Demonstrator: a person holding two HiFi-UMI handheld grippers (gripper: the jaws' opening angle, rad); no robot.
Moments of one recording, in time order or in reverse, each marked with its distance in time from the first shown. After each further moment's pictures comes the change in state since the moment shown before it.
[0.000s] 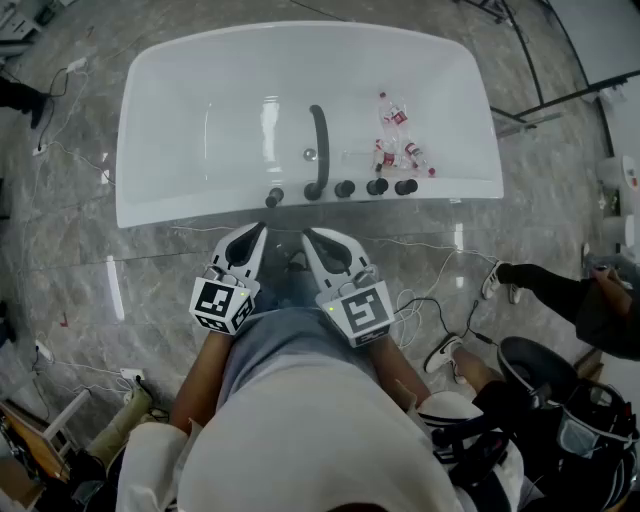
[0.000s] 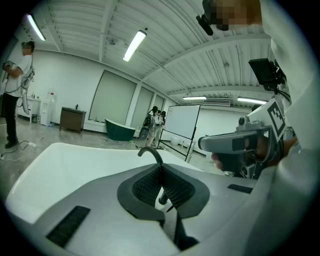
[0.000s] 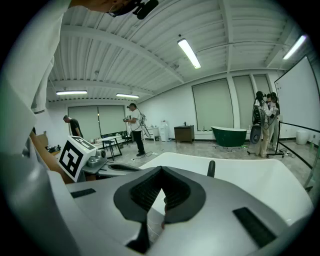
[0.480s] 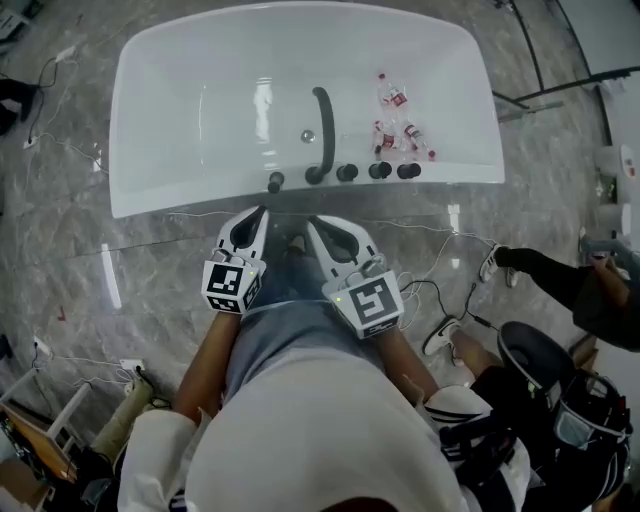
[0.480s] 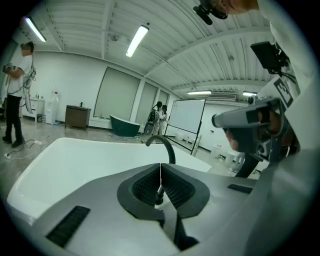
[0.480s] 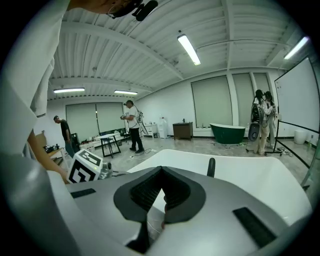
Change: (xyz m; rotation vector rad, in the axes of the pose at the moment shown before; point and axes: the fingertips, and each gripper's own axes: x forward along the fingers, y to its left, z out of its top) left arm 0.029 0.064 -0.045 0.010 0.043 0.067; right arm 0.044 -0.006 -0.006 -0.011 0.018 -0.009
